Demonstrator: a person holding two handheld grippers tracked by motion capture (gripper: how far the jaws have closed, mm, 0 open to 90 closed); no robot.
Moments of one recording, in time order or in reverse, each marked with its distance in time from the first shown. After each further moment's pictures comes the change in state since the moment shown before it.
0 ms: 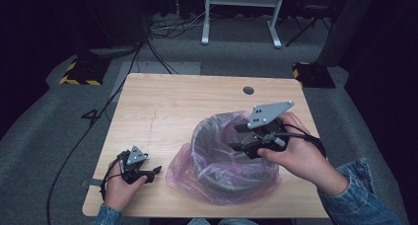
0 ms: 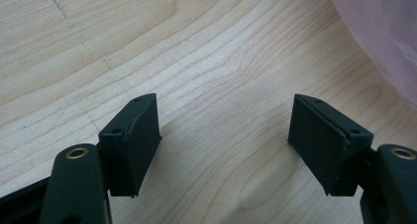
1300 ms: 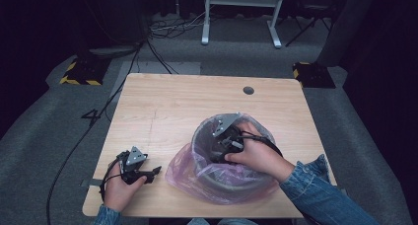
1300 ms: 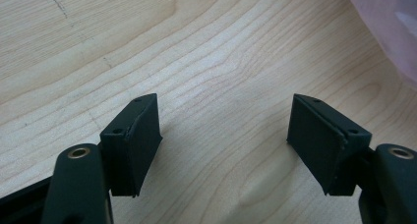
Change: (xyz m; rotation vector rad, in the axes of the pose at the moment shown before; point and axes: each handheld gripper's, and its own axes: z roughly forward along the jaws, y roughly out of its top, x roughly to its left) left arm 0.000 -0.001 -0.002 0.000 -0.005 0.002; right arm -0.017 -0.039 0.132 0.271 0.079 0.081
